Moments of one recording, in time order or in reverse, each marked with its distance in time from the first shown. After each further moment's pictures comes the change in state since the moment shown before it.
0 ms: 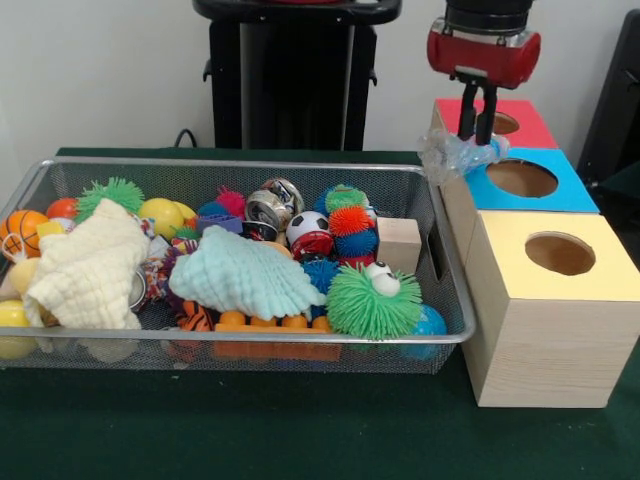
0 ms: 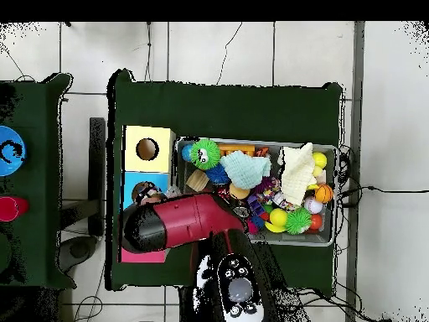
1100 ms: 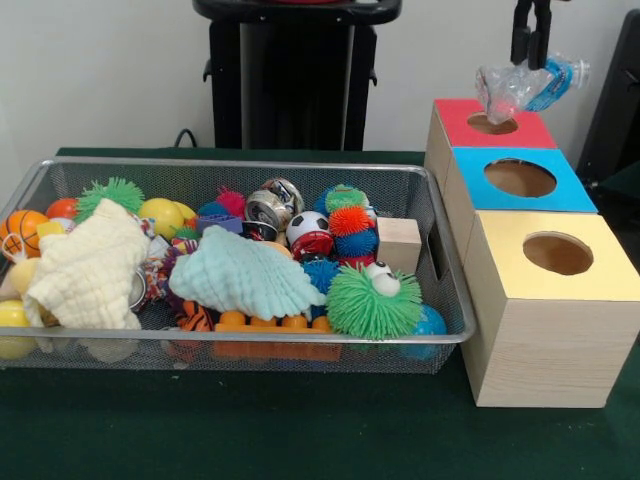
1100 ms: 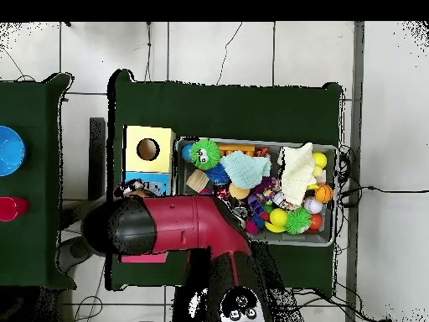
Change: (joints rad) arm 0.002 -0.139 0.004 0.007 0.241 0.128 0.000
